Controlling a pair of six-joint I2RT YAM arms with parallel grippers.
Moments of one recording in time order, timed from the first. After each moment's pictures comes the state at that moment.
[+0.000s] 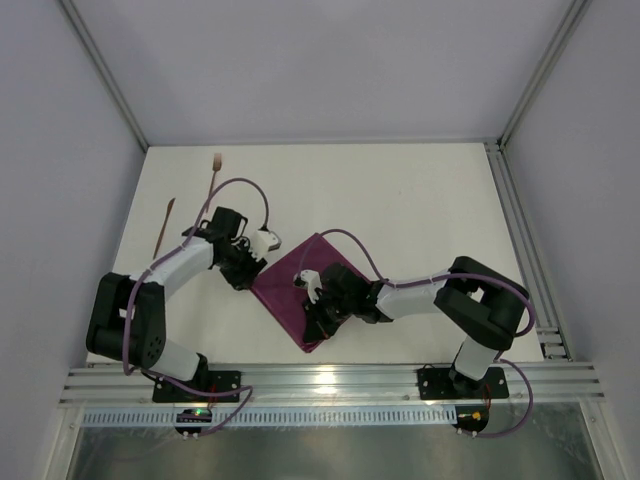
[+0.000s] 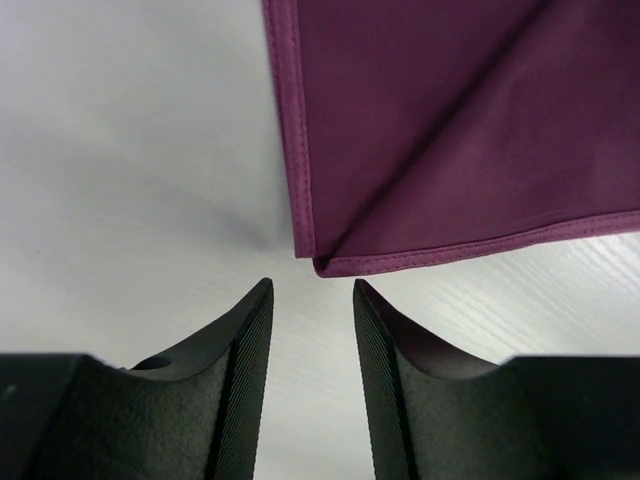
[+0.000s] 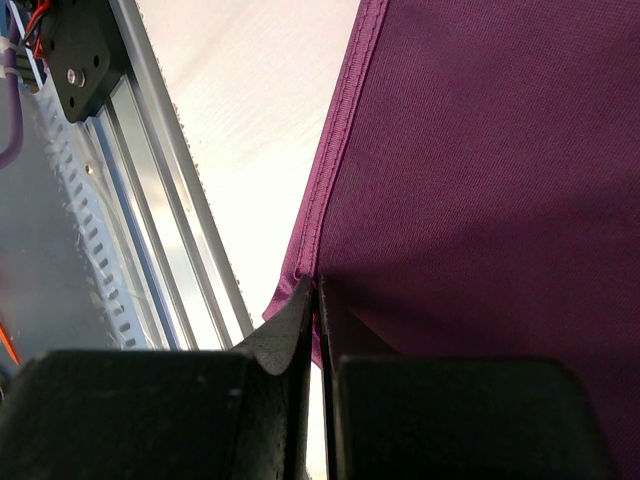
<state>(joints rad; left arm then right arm) -0.27 1.48 0.88 -0.65 0.28 0.61 1.00 1.71 0.70 0.22 -0.53 0.35</state>
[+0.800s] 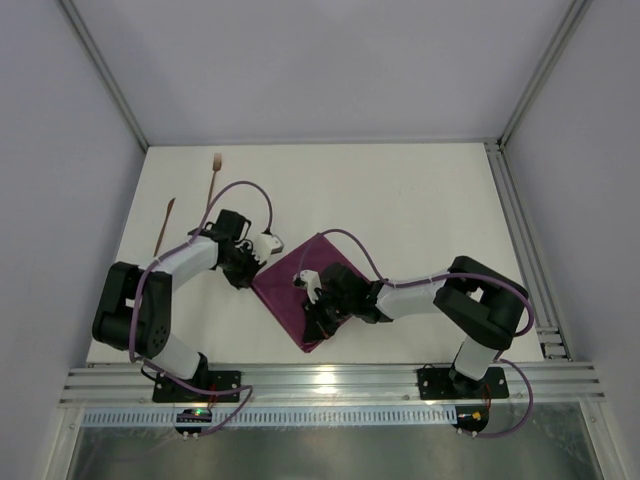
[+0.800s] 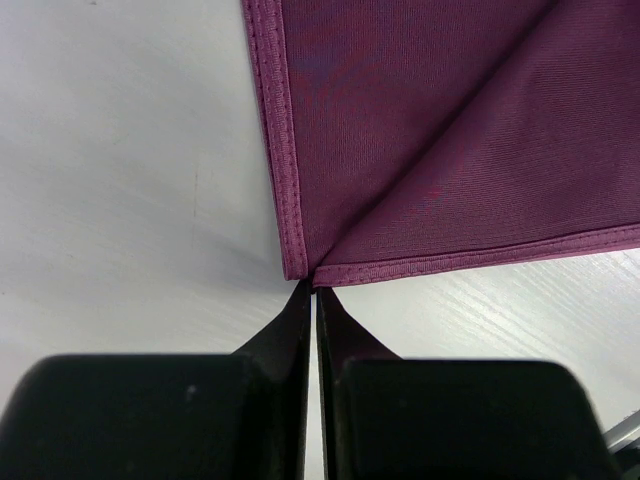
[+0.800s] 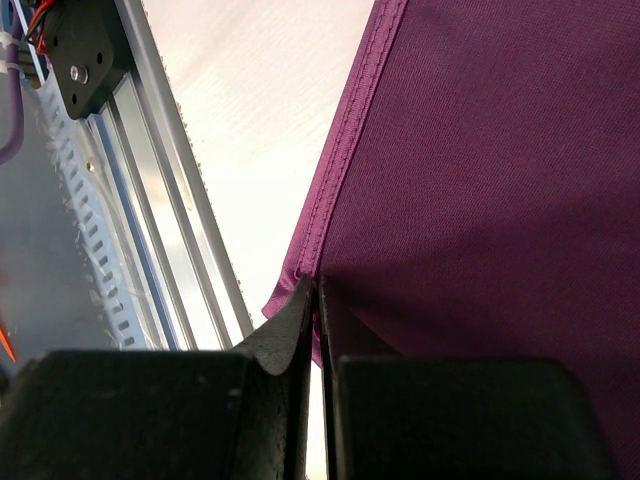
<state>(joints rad) -0.27 1.55 0.84 -0.59 0.29 0.65 1.00 1.71 0.70 0.23 -0.54 0.33</state>
